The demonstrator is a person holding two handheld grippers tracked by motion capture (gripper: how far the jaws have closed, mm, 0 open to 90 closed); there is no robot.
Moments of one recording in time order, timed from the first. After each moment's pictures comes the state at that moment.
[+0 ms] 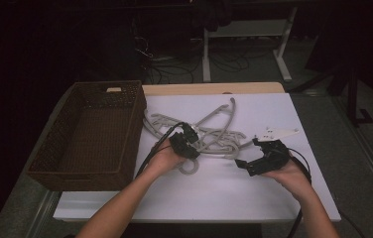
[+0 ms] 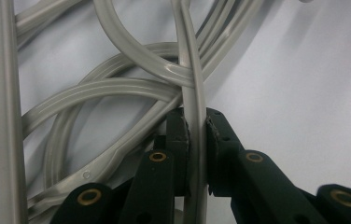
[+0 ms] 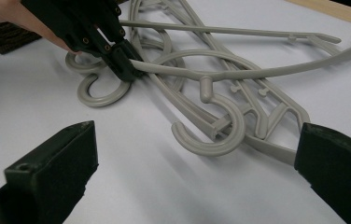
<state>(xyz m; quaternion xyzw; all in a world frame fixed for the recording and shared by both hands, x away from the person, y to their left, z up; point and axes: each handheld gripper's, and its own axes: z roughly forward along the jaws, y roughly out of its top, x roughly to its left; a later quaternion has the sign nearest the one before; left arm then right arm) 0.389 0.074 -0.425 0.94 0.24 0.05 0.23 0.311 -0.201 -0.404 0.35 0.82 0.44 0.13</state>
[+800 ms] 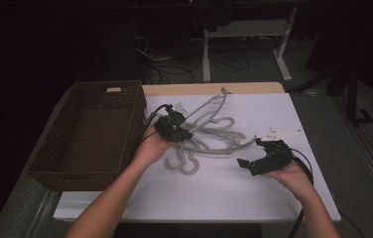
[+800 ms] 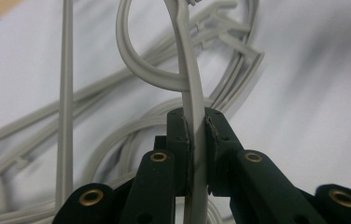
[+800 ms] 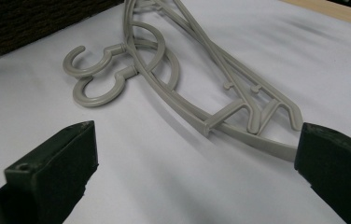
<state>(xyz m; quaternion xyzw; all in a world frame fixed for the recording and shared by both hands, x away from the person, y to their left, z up) 0.386 0.107 -0.351 0.90 0.27 0.09 0.32 0.311 -0.207 -0.405 0.36 0.81 0.44 0.14</state>
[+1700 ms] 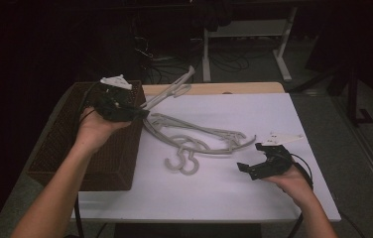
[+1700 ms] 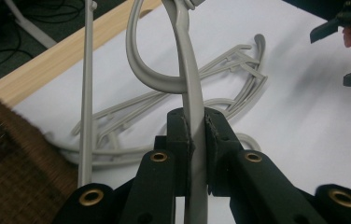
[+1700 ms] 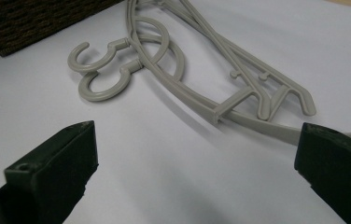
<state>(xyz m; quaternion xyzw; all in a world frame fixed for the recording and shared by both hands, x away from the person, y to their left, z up) 0.370 0.237 -0.257 0.86 0.31 0.12 0.38 0.302 -0.208 -0.415 0.37 0.80 0.45 0.13</state>
